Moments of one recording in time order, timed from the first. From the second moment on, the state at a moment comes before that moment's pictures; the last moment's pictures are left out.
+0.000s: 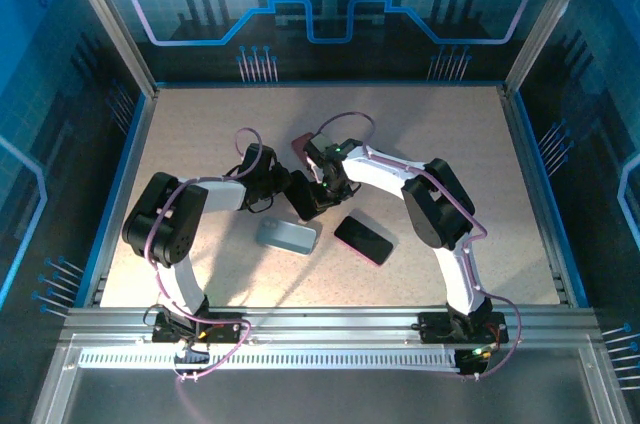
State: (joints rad) left arm -0.32 1.80 0.83 0.15 0.12 -0.88; right arm 0.72 2.16 1.59 -0.84 -0.17 0.36
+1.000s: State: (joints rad) left arm -0.30 1.84 0.91 0.11 0.14 -0.89; right arm 0.73 2.09 1.48 -0.67 -0.29 0.44
